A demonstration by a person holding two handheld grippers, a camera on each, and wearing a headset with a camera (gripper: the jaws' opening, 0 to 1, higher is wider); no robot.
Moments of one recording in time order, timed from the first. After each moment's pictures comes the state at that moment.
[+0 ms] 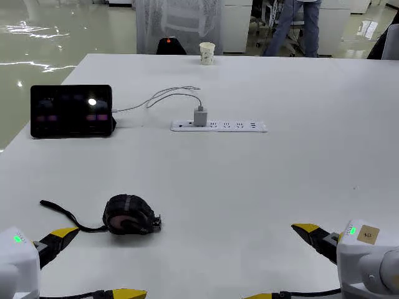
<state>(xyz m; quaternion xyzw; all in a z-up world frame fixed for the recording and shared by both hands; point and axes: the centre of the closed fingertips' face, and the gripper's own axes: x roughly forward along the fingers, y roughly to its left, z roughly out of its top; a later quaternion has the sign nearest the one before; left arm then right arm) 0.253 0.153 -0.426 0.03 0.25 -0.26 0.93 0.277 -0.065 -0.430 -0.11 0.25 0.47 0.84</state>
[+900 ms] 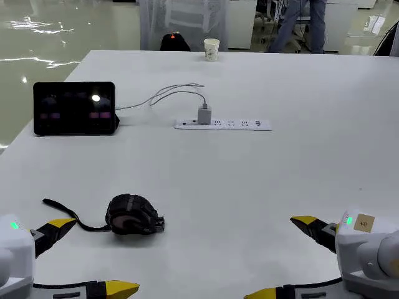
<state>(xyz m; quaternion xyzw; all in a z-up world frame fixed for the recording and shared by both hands) 0.266 0.169 -0.427 0.04 0.26 -0.27 0.93 0.293 -0.061 -0.436 -0.13 0.26 0.50 0.82</state>
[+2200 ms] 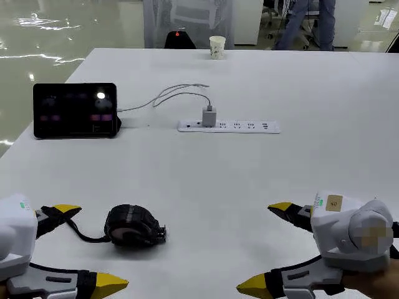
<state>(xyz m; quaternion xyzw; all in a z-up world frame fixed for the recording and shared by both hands) 0.307 0.183 -0.434 0.10 0.29 -0.32 0.90 0.340 -0.023 -0.449 -0.17 0.24 0.58 0.76</state>
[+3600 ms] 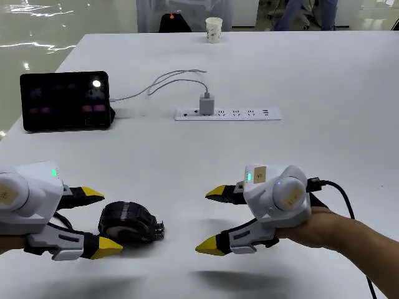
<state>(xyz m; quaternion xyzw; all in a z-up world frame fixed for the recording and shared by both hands) 0.349 0.186 -0.461 0.20 0.35 -0.40 0.83 0.367 0.062 -0.474 -0.22 0.20 0.67 0.68</state>
